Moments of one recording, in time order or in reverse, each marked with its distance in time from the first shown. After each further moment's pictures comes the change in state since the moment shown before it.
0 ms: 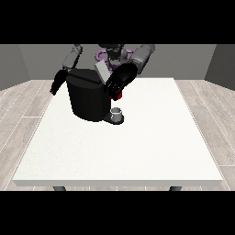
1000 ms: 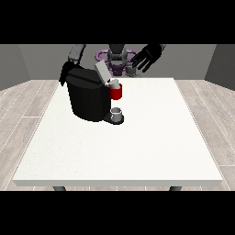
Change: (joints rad) left arm 0.282 -0.253 0.102 -0.007 0.181 -0.037 0.009; right arm 0.249 0.016 -0.045 0.110 -0.049 0.016 -0.060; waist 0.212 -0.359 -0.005
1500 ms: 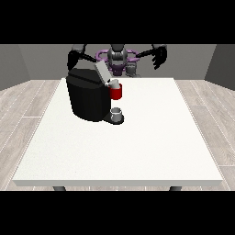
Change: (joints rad) left arm 0.302 -0.220 0.201 0.035 0.283 -0.027 -0.059; right arm 0.088 0.007 -0.007 -0.046 -0.059 0.059 -0.018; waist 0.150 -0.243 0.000
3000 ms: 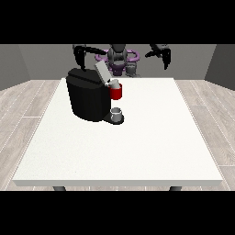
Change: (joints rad) left arm 0.345 -0.058 -0.224 -0.486 0.286 -0.021 0.180; right arm -0.336 -0.120 -0.109 0.119 -0.151 0.142 0.167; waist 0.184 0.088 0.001
